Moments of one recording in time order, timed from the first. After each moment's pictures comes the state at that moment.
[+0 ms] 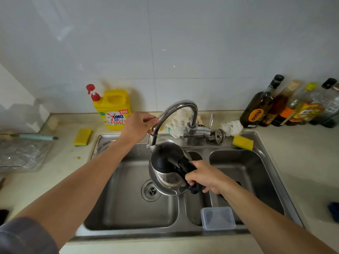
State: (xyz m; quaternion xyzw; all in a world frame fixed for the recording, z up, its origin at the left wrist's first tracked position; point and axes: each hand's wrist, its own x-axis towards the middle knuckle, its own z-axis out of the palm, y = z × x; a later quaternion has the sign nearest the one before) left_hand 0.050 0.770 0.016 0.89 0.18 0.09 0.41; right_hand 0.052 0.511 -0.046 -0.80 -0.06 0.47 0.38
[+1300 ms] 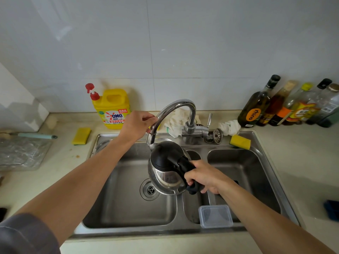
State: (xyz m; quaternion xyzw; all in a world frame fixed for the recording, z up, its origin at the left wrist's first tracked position) left_hand 0.051 0.768 0.015 0.89 0.19 0.09 0.41; right_hand 0.048 0.505 -0.041 -0.78 -0.04 0.47 0.41
